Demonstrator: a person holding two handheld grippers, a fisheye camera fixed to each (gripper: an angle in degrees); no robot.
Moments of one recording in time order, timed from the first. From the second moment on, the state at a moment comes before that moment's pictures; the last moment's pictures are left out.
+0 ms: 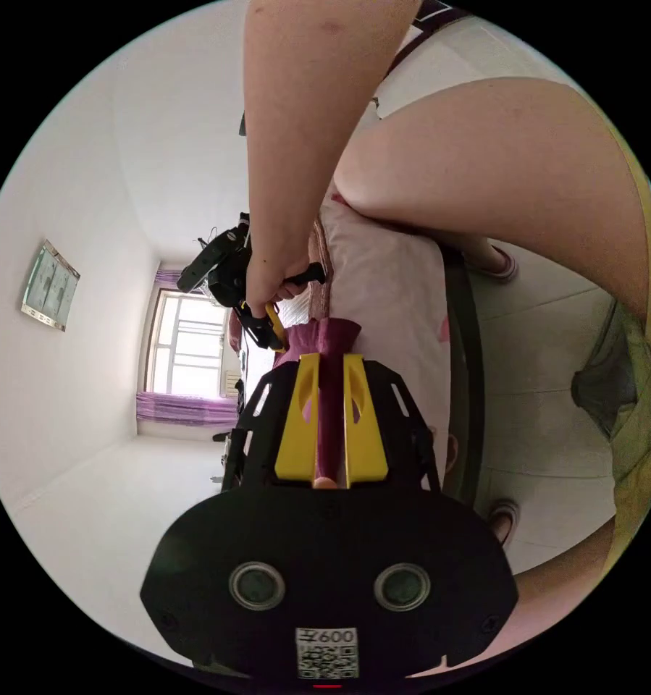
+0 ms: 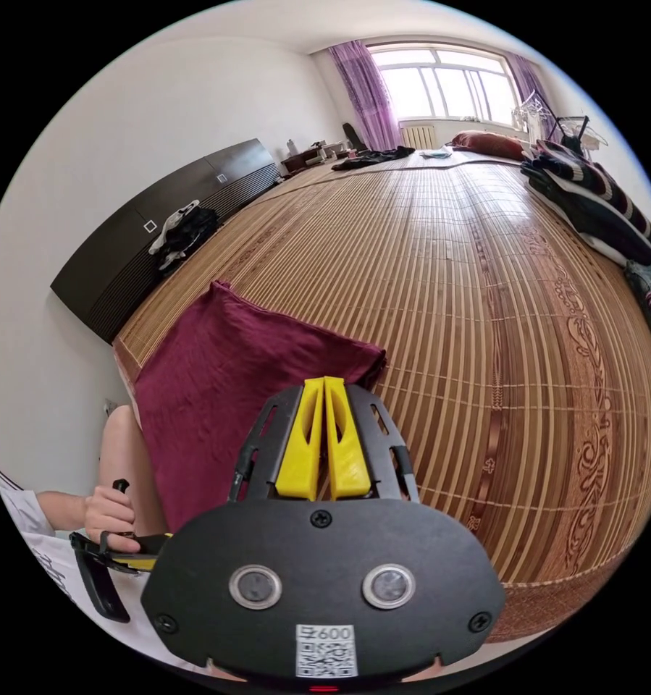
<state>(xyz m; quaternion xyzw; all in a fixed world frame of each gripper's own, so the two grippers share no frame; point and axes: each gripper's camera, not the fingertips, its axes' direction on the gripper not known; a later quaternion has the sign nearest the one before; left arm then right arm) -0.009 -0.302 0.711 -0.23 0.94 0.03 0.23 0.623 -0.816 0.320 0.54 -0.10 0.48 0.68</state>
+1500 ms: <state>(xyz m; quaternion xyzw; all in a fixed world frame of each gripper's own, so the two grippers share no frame) -0.015 -0.327 0.623 -0.31 0.91 0.01 0.28 0.211 -1.041 0.564 0.52 0.30 0.26 0.76</state>
